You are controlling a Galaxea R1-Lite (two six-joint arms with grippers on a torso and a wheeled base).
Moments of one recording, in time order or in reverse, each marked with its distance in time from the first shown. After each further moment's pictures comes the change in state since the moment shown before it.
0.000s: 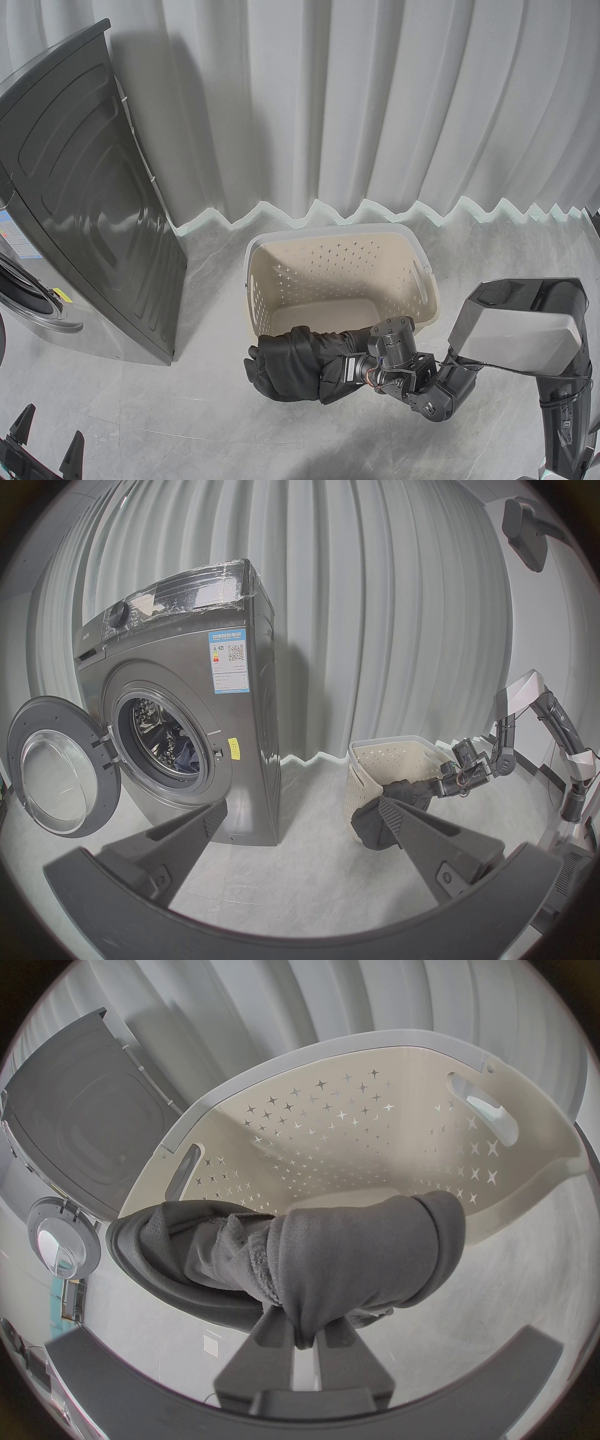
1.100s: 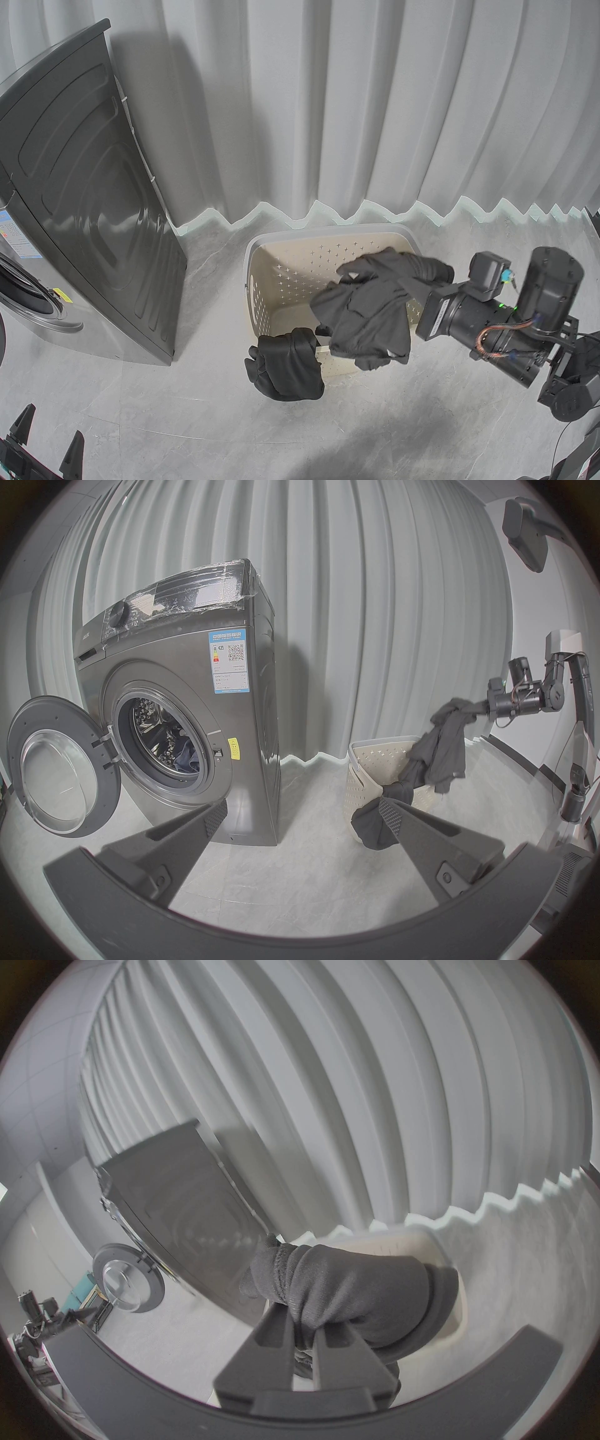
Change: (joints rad) left arm 0.000 0.000 0.000 0.000 0.000 -0.001; right arm 0.073 -0.757 0.334 -0.069 0.011 -0.142
